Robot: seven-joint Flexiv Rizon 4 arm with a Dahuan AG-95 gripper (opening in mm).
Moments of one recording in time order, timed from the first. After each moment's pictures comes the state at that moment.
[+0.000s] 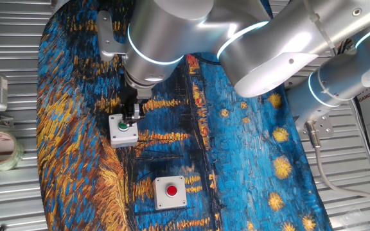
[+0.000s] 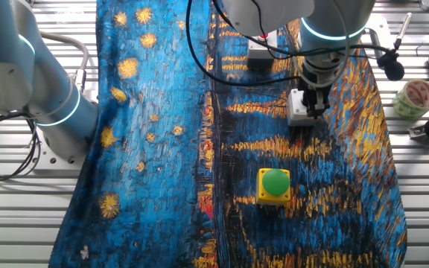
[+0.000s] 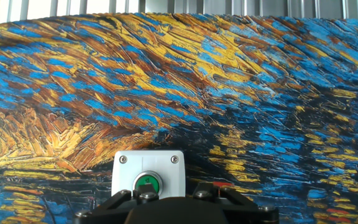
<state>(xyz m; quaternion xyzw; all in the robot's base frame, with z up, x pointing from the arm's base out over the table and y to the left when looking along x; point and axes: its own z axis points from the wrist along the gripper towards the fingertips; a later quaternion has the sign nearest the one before) 0.580 0.023 0.098 -0.02 1.00 0.01 0.07</state>
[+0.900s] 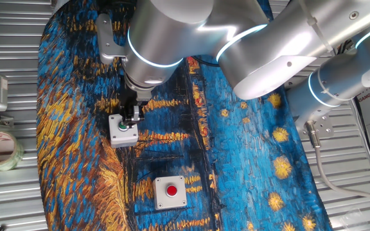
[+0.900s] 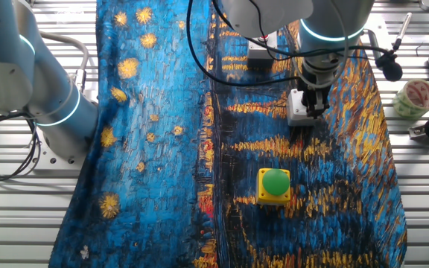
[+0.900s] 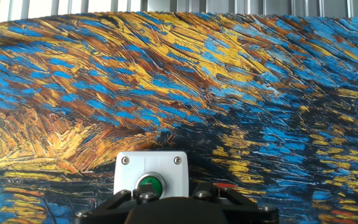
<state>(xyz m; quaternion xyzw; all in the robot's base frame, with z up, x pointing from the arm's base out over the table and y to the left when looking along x) 0.582 0.024 0.094 -0.02 1.00 0.01 0.07</state>
